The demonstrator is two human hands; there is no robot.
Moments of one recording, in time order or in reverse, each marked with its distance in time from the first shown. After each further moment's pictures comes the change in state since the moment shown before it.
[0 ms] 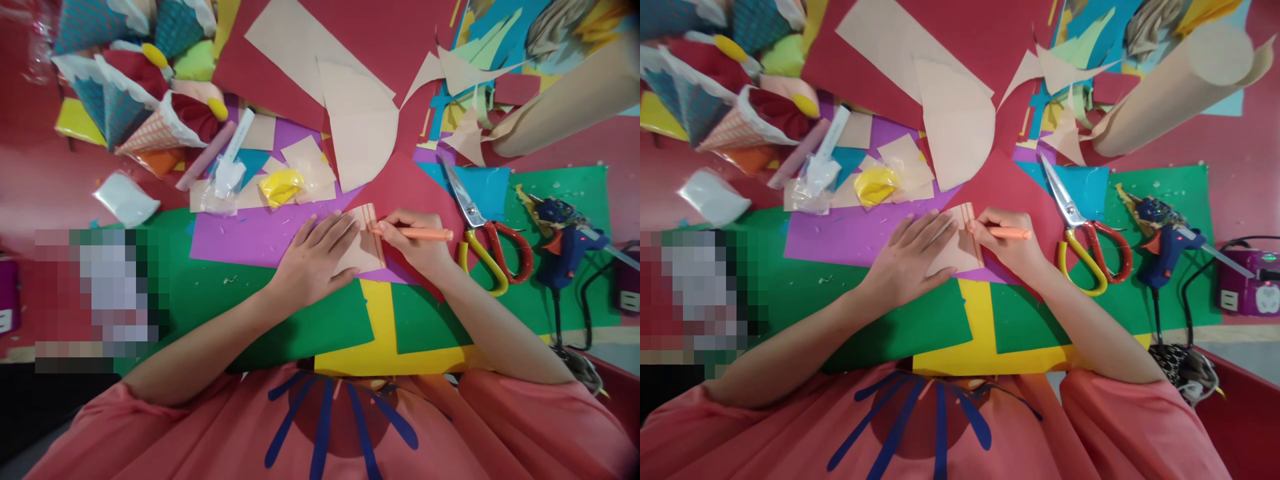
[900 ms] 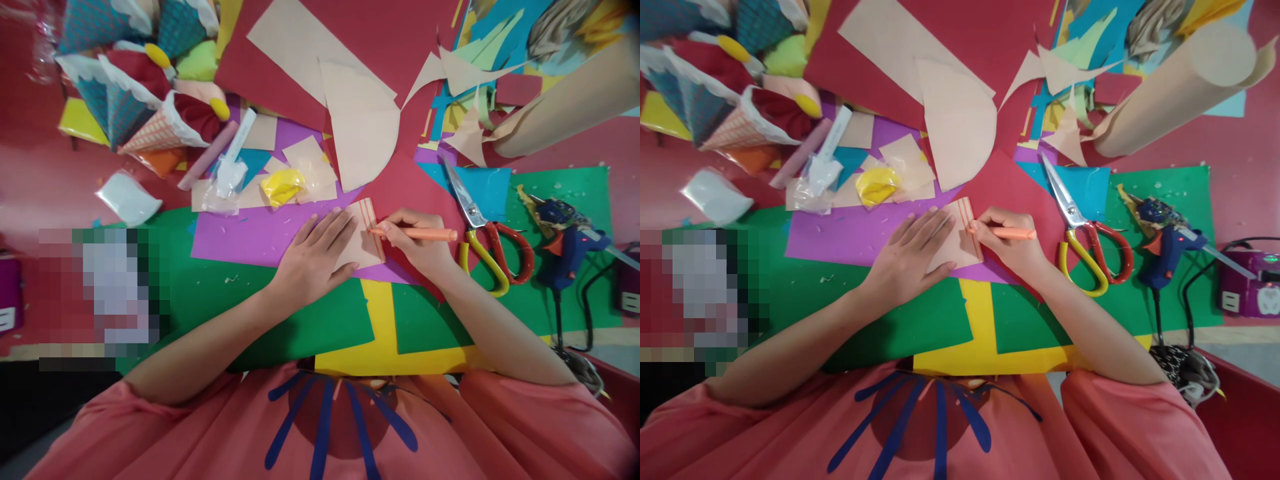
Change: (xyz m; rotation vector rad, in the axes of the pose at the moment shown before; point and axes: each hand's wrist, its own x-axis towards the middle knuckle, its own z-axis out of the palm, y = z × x) left_hand 0.000 -0.001 0.001 -0.049 -0.023 -0.051; right_hand -0.001 -0.001 0.001 0.058 0.009 0.027
